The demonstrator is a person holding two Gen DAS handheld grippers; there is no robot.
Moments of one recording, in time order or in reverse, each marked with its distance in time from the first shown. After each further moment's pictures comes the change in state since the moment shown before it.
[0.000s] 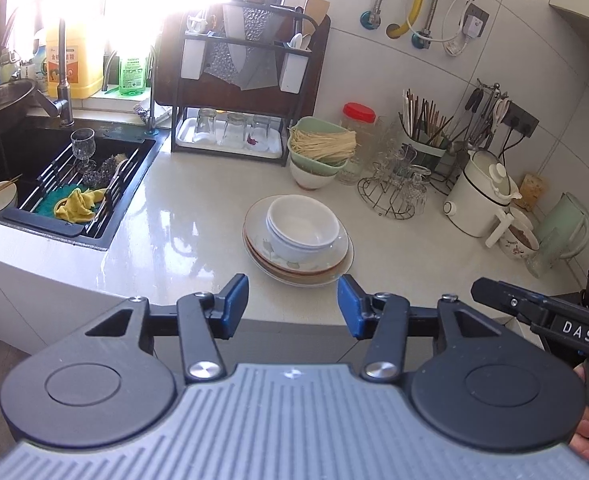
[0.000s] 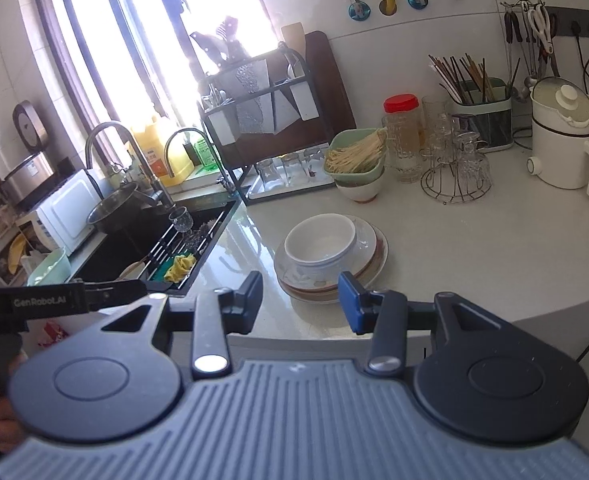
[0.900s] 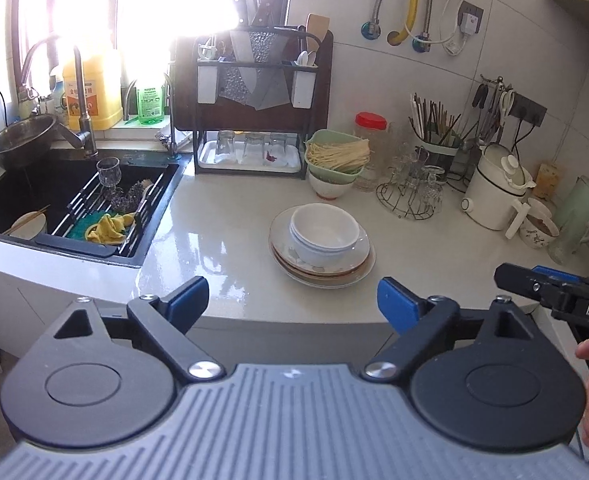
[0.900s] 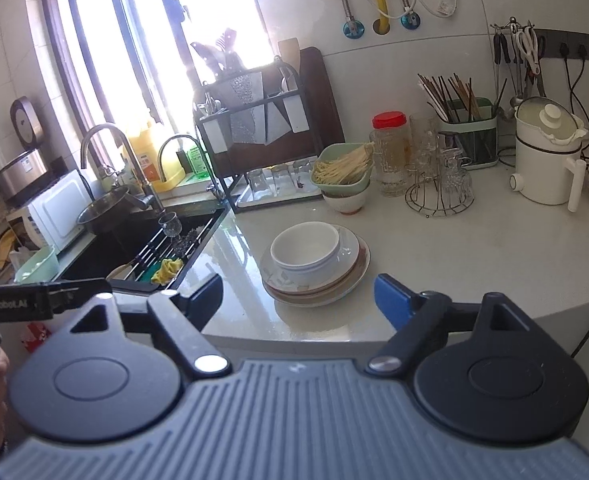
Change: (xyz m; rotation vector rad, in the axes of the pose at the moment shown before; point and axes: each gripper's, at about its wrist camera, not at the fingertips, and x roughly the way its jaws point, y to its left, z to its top) left arm -0.029 -0.007 -0.012 0.086 -0.048 0.096; right arm -0.018 0.001 -0.012 -0.038 -0.057 -0.042
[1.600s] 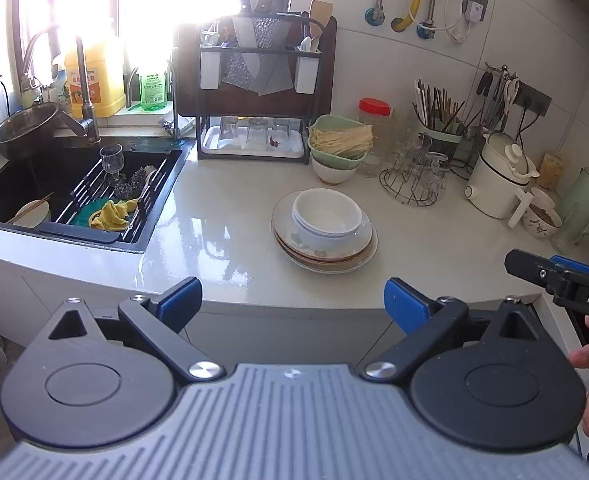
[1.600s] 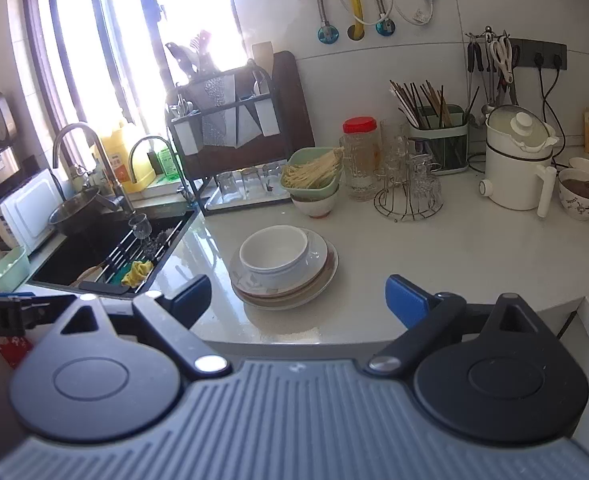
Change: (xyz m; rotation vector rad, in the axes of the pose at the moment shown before) left arm -0.002 -0.001 0.000 -0.009 0.040 0.002; right arm -0.005 0.001 0.000 -0.011 -0.015 -0.101
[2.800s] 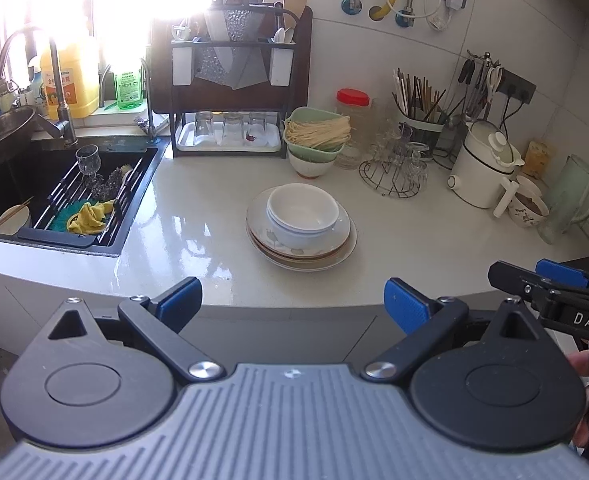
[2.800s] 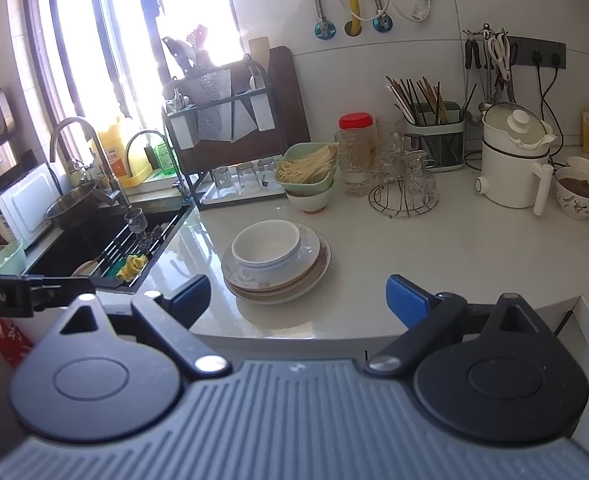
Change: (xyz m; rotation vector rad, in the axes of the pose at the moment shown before) left arm 0.017 -0.021 0.006 0.032 0.027 -0.045; right arm 0.001 -0.009 -0.003 -0.011 0.017 -0.004
